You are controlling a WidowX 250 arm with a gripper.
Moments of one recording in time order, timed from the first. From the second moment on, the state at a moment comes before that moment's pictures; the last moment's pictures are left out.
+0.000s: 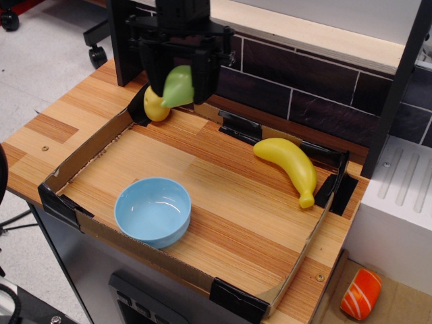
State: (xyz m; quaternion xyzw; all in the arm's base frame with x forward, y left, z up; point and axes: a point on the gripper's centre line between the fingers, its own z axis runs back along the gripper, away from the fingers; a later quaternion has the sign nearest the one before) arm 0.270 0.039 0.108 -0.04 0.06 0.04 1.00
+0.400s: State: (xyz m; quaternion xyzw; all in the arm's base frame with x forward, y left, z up) arm 0.225 0.051 0.077 -0.02 0.08 0.00 1.00
